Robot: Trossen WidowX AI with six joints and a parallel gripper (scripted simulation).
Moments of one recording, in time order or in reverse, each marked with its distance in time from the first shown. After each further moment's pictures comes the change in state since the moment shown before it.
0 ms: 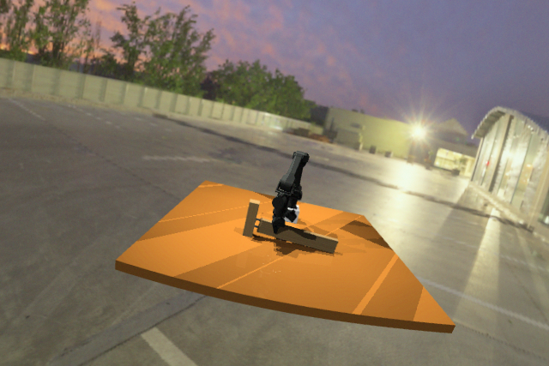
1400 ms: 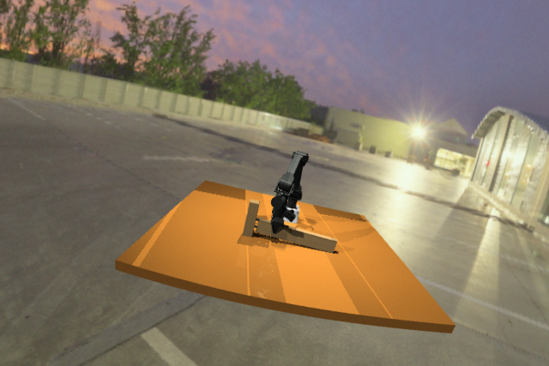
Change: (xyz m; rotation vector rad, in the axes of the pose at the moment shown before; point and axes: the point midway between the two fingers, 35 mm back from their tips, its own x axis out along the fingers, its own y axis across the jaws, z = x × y) arm 0.001 0.000 -0.005 -0.001 0.000 -0.002
